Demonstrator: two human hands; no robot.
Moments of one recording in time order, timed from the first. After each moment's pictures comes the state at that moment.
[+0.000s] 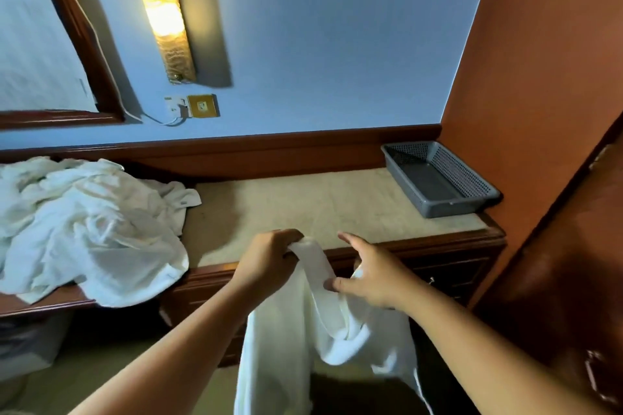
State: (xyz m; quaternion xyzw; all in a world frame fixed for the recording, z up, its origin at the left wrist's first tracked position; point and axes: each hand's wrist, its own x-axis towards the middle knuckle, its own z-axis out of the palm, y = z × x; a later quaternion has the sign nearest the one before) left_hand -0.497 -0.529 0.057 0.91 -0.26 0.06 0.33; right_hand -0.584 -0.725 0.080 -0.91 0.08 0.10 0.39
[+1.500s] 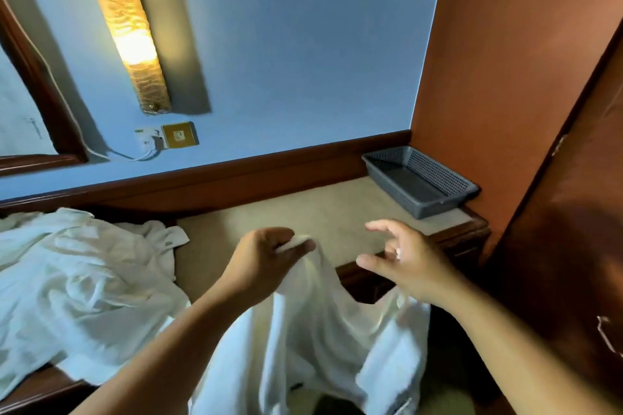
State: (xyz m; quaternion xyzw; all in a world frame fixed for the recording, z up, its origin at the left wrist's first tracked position) left_hand -0.432 -0.438 0.106 0.82 -0.36 0.01 0.45; right_hand -0.557 -0.671 0.103 -0.88 0.13 -0.13 0.43
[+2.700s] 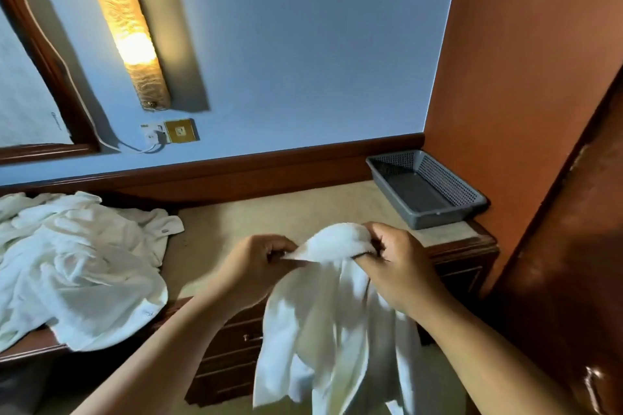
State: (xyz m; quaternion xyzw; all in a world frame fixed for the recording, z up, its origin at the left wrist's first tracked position) left_hand -0.499 -0.564 0.108 0.88 -0.27 -0.02 0.39; right_hand -0.594 -0.773 0.116 -0.87 0.05 -0.20 0.45
